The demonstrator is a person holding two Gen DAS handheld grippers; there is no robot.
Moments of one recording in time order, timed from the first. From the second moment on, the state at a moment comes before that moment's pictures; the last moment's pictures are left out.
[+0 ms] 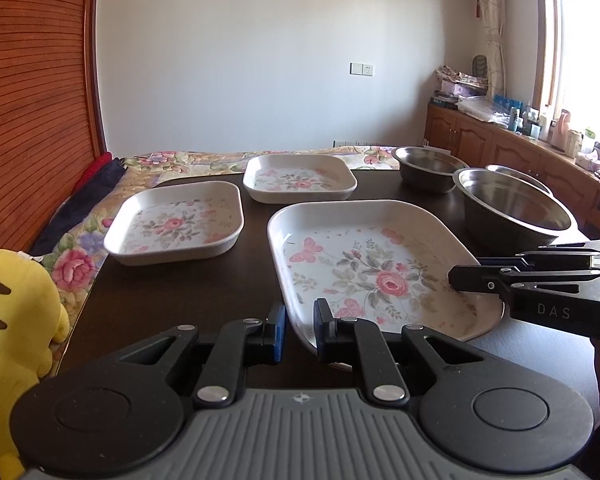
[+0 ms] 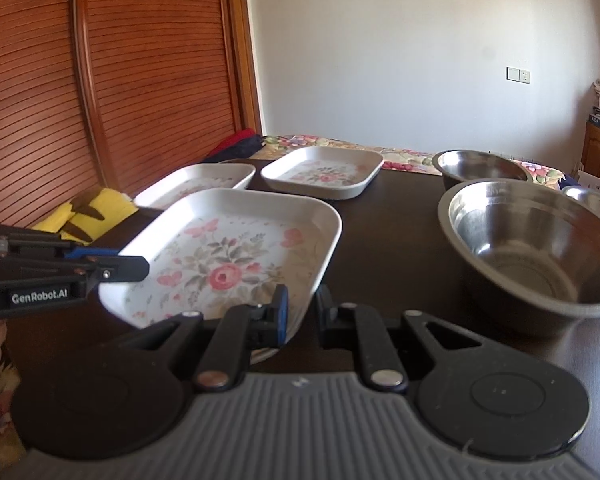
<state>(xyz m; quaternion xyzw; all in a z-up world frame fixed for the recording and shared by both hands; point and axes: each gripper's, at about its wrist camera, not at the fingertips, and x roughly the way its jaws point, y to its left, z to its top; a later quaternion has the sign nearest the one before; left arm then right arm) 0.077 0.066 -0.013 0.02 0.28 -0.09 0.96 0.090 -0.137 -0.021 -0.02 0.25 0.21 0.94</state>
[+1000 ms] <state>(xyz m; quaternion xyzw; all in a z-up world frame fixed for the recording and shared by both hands) 0.039 0.072 -0.035 0.02 0.30 -0.09 0.95 0.045 -0.131 -0.034 -0.03 0.27 0.21 0.94</state>
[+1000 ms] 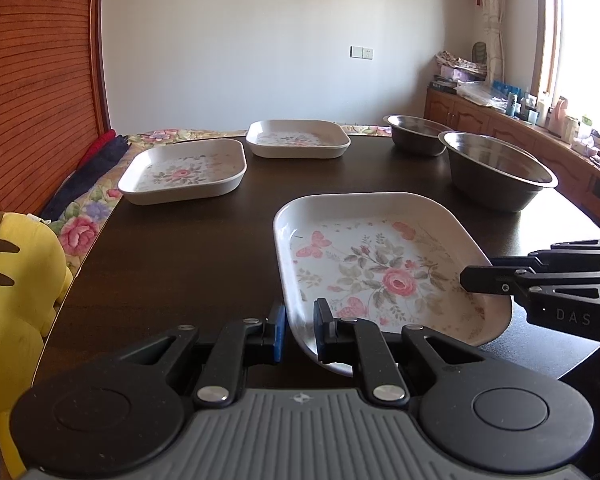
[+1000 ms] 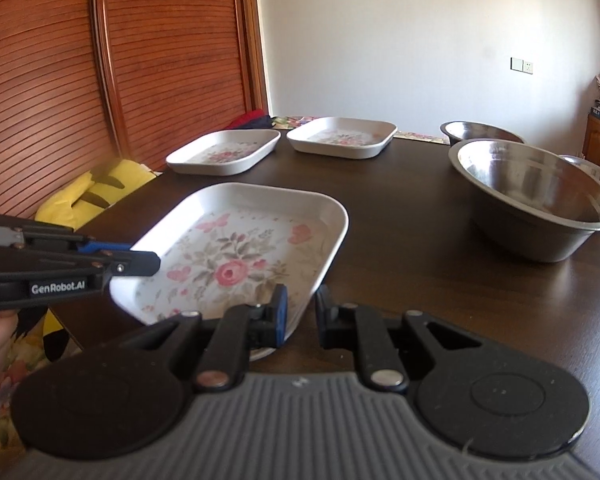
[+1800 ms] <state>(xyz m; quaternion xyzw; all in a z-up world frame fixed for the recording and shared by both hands) 0.043 0.074 -0.037 0.01 0.30 -0.09 0.95 0.049 -0.140 -0.027 -0.01 0.26 0.20 0.94</state>
